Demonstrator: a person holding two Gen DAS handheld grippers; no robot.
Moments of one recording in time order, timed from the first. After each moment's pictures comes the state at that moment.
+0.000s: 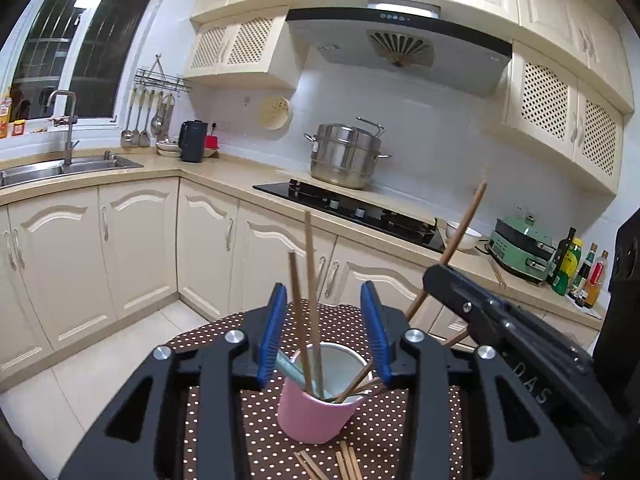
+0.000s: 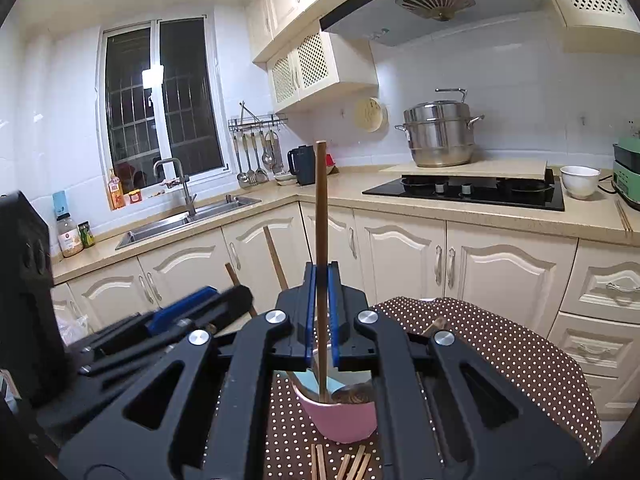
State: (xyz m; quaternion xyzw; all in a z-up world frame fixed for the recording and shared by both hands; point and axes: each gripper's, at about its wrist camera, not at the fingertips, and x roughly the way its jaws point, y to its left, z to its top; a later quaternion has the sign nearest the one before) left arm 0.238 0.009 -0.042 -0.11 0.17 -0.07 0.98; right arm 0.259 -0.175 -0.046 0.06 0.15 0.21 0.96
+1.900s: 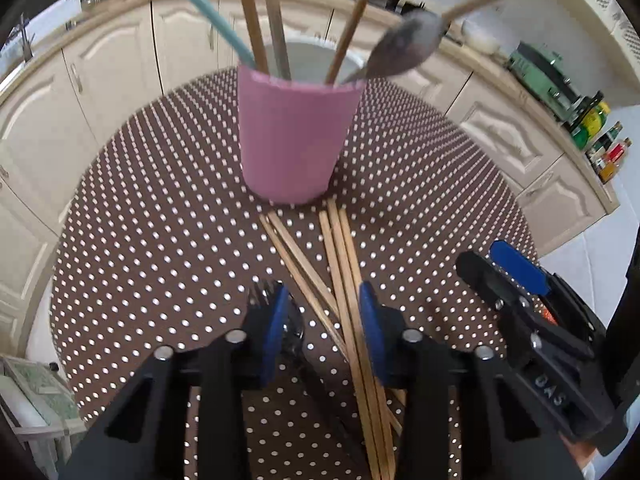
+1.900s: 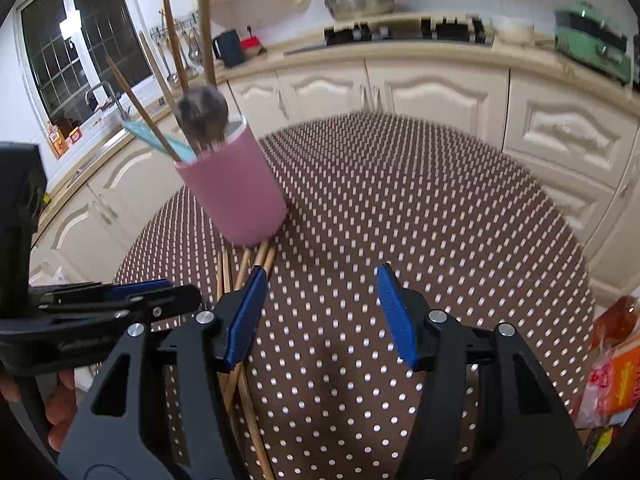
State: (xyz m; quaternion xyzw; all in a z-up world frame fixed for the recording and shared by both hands) left arm 0.235 -0.042 -0.172 -0.06 0.53 -0.11 0.84; right arm 0.217 -0.257 -0.175 0.08 0.38 0.13 0.91
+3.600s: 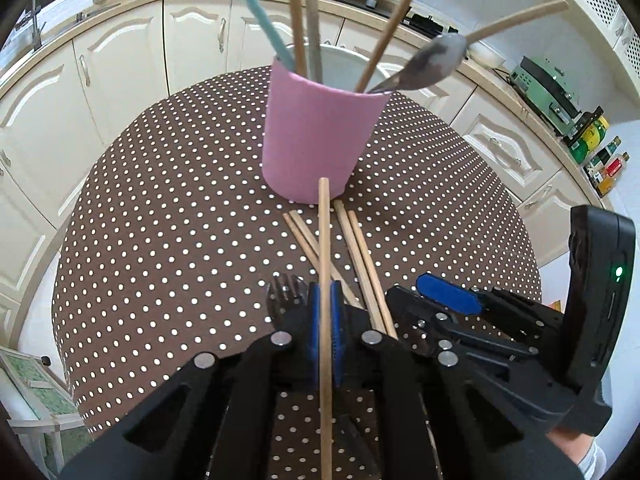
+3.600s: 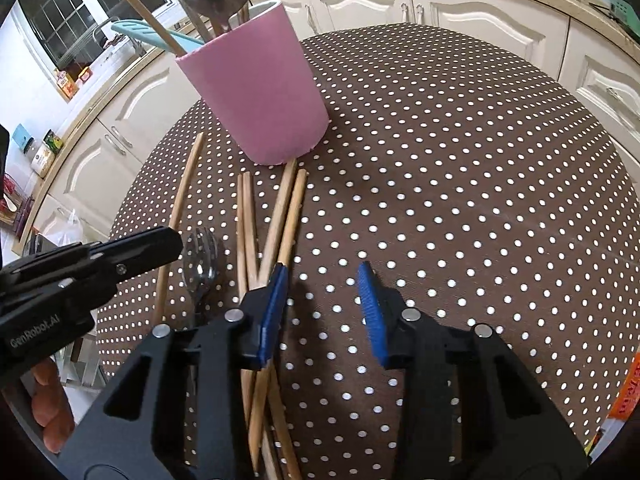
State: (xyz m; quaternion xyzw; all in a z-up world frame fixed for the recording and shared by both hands) left arm 0.218 -0.009 -0.173 -0.08 0.51 -0.10 0.85; right arm 0.259 -0.206 -0.213 0.06 0.50 0.18 0.84
